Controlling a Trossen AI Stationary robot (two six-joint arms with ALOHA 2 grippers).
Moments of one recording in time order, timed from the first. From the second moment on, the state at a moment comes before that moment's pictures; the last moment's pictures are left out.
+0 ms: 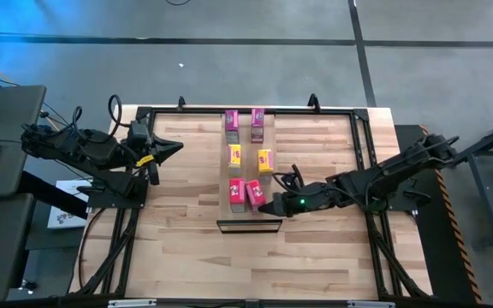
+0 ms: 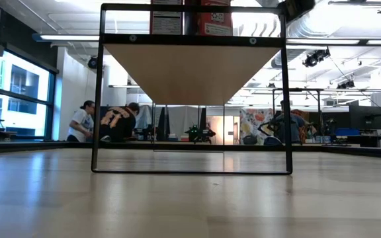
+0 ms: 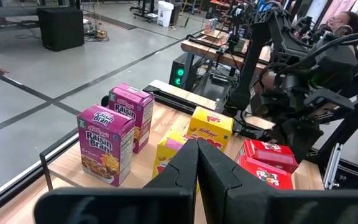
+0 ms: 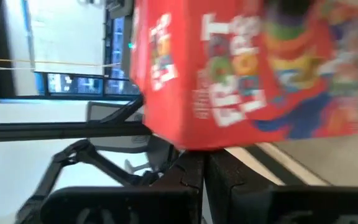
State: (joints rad) left arm -0.34 0.76 1.09 -0.59 -0.67 -0.36; right arm 0.37 1.40 1.03 -0.01 0.25 1.52
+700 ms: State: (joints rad) left arm -0.34 0.73 1.09 -0.59 -0.60 -0.32; right arm 0.38 1.20 1.03 -0.11 0.25 1.21
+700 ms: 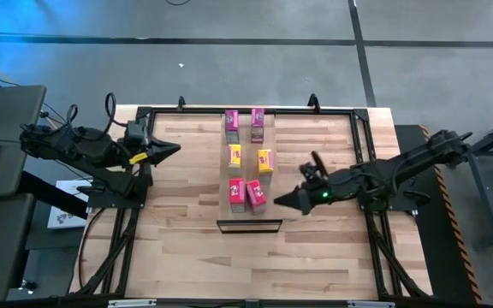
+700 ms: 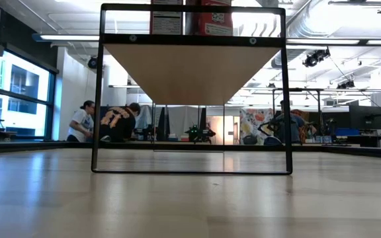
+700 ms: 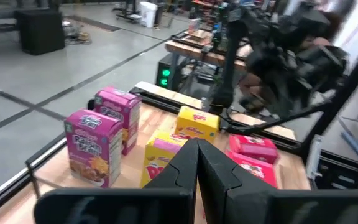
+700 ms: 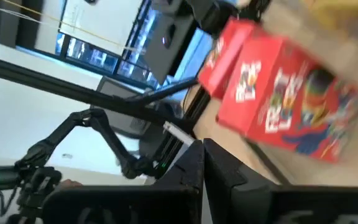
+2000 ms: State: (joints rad) left arm -0.34 0.00 0.09 0.31 -0.21 -0.26; right arm 0.34 1.09 1.03 -0.24 0.35 1.00
